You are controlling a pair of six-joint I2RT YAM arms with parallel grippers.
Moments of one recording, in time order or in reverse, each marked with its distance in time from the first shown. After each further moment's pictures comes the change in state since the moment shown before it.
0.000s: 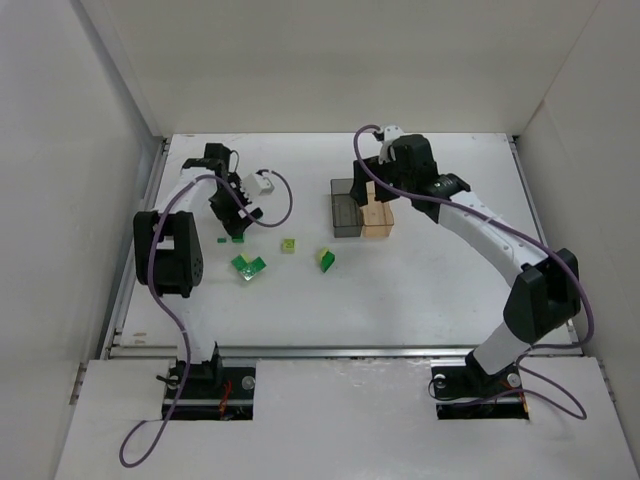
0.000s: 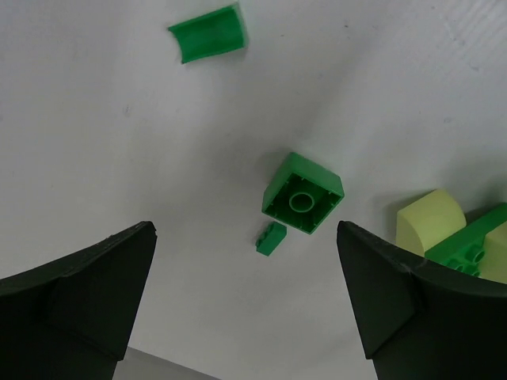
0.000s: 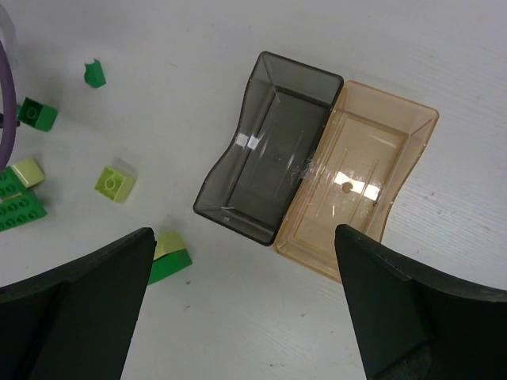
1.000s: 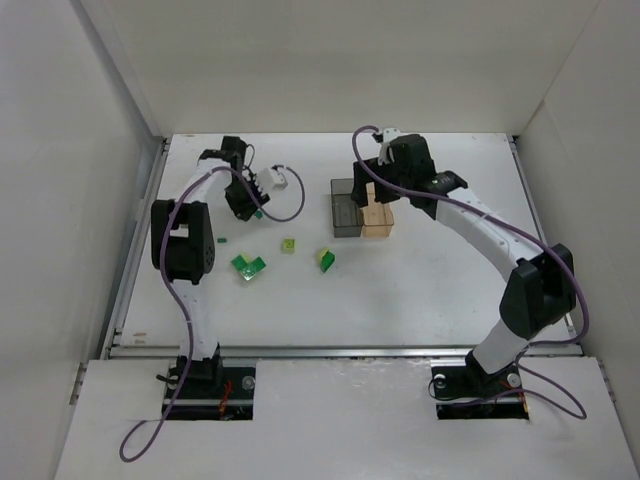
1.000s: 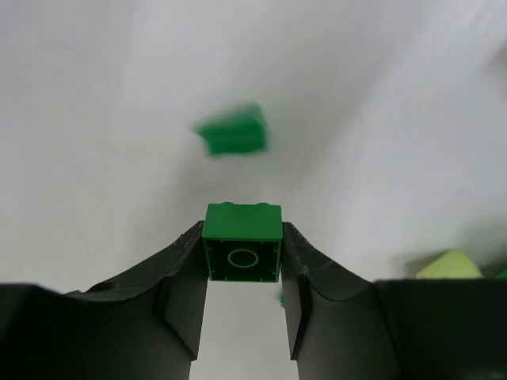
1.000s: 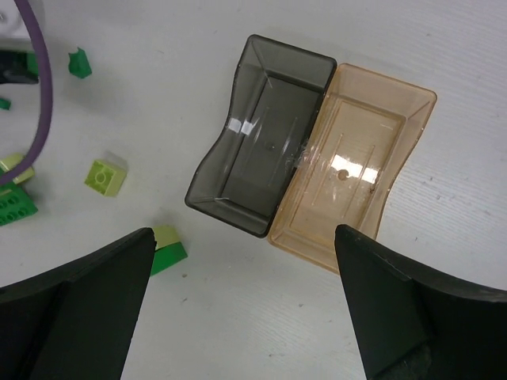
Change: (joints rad) left arm -0.063 0.145 0.093 -0.041 -0.030 0.114; right arm -0.002 0.041 0.018 -0.049 -0.001 -0.010
